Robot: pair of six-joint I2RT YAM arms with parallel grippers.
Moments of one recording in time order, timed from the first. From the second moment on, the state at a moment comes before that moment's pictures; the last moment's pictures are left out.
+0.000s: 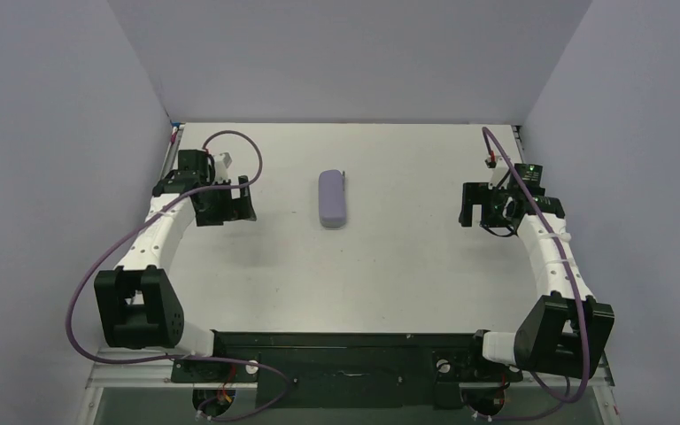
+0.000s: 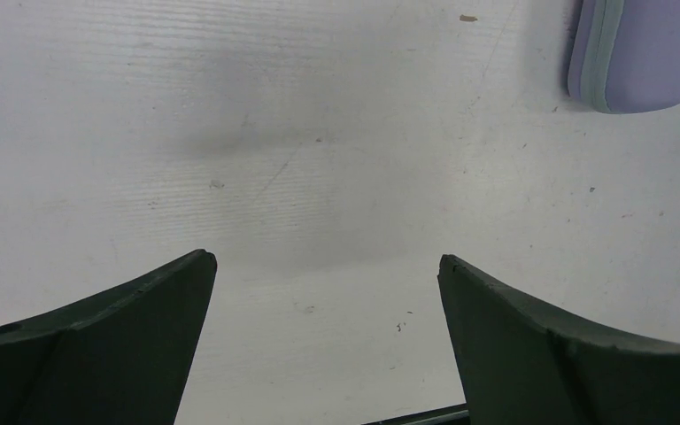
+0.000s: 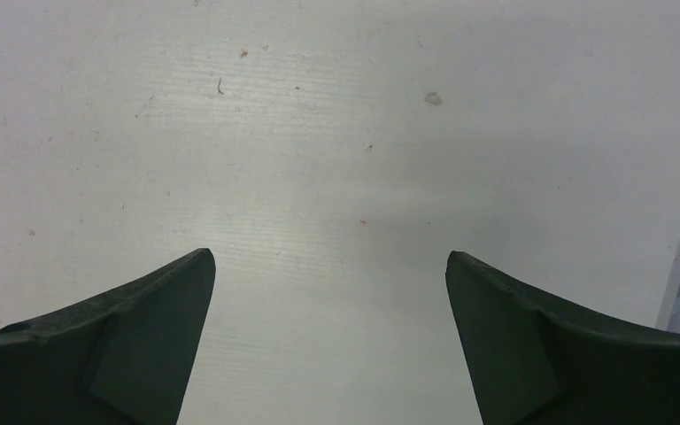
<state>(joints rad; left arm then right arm) 0.02 1.46 1.16 -0.76 0.21 -0.13 -0.16 1.30 1.04 -0.68 -0.21 -0.14</state>
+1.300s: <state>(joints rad) -0.28 2.25 1.55 -0.02 0.66 -0.56 -0.18 1.29 1.11 -0.83 -0.22 -0.19</state>
